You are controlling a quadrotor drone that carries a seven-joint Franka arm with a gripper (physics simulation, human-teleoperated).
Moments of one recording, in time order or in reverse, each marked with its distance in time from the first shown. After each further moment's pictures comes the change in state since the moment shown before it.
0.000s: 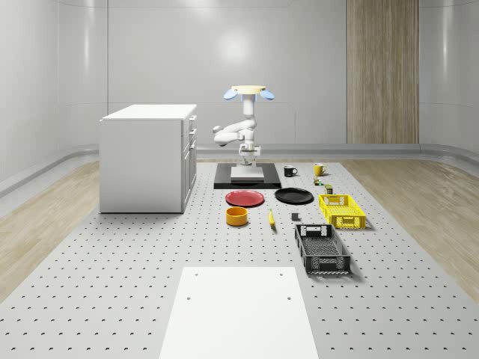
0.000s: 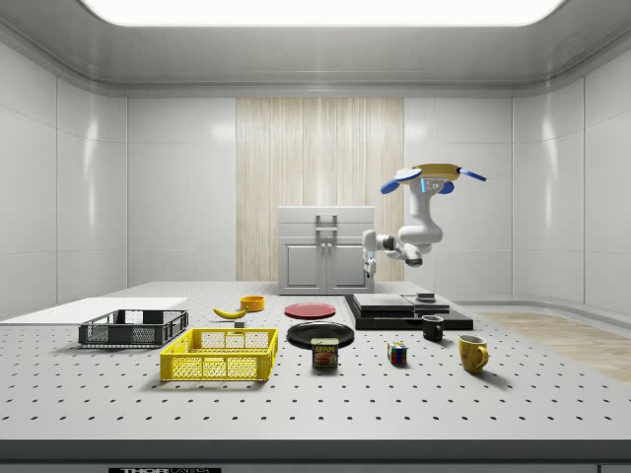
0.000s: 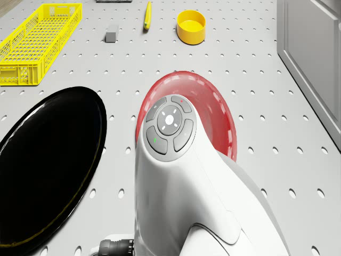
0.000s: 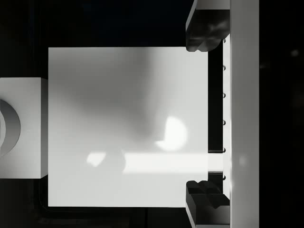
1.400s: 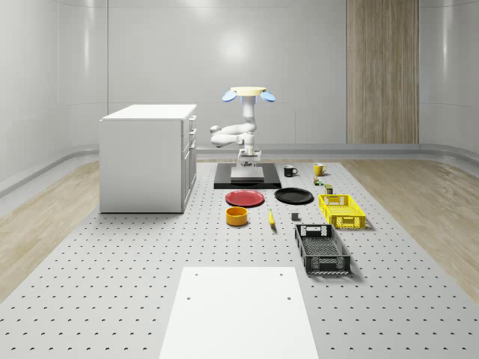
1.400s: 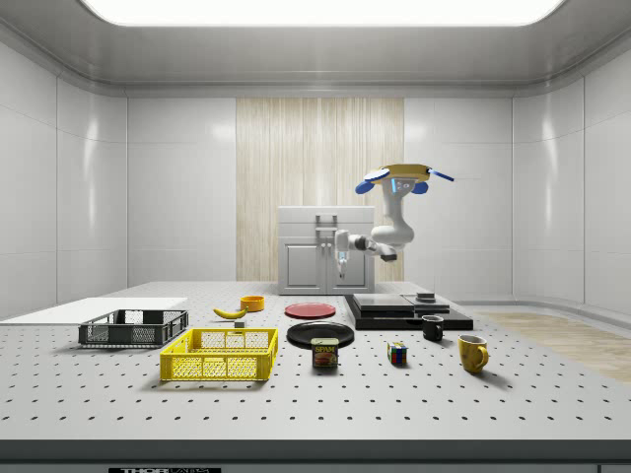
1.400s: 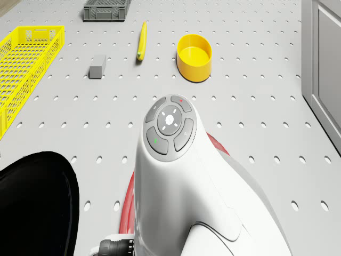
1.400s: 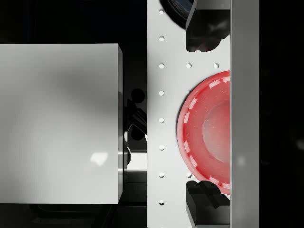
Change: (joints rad) arm -0.030 -0.108 0.026 0.007 0.051 0.100 0.028
